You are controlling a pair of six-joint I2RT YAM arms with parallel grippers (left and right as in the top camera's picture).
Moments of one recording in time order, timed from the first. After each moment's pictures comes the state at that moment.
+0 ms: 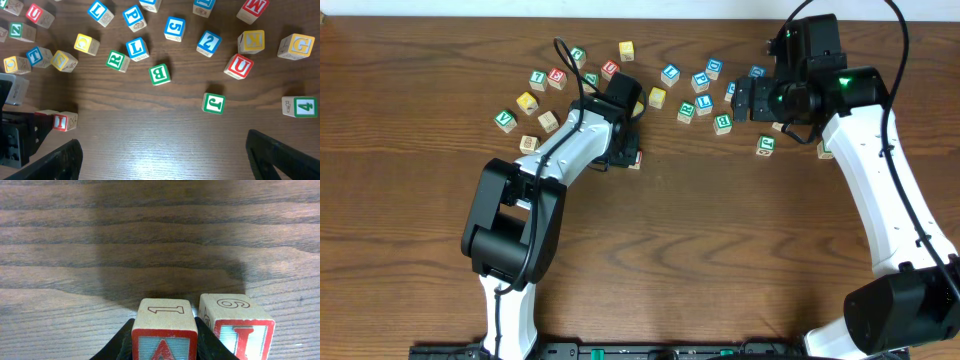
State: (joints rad) left arm -0.41 2.08 1.48 -0.76 -0.03 -0.26; right arm 0.18 1.71 1.64 -0.98 -0.06 0.23
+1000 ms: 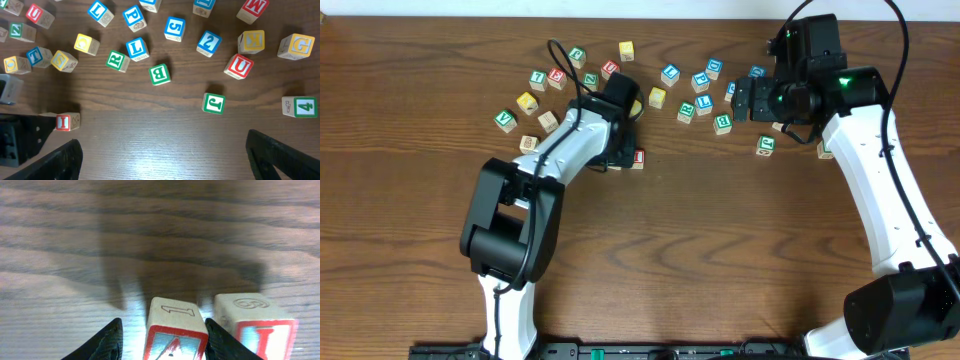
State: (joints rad) left arm -0.39 2.08 1.48 -0.79 -0.03 -0.33; right arm 0.18 1.71 1.64 -0.98 -0.06 0.23
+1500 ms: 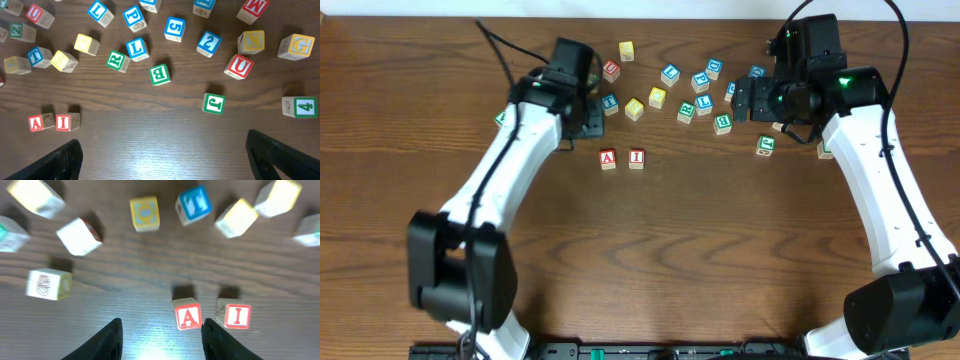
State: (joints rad) left arm -0.27 1.82 1.51 -0.85 -0.03 -0.31; right arm 0.18 1.71 1.64 -0.98 -0.06 0.23
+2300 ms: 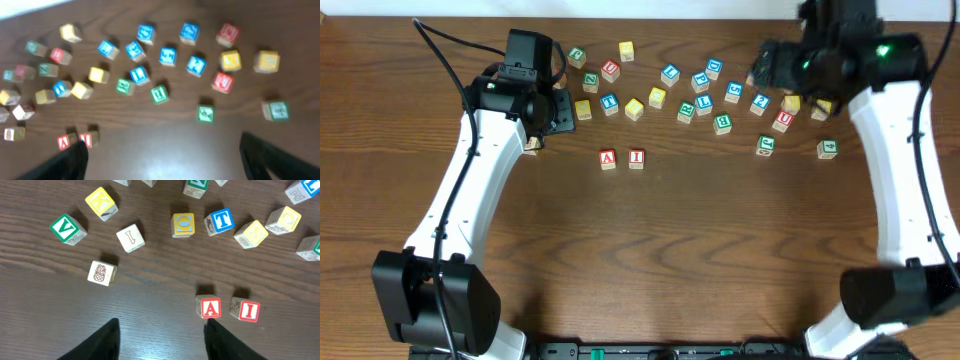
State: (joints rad) left arm -0.17 1.70 1.52 -0.93 -0.03 -0.29; right arm 0.12 1.81 2.00 -1.19 -0.08 0.30
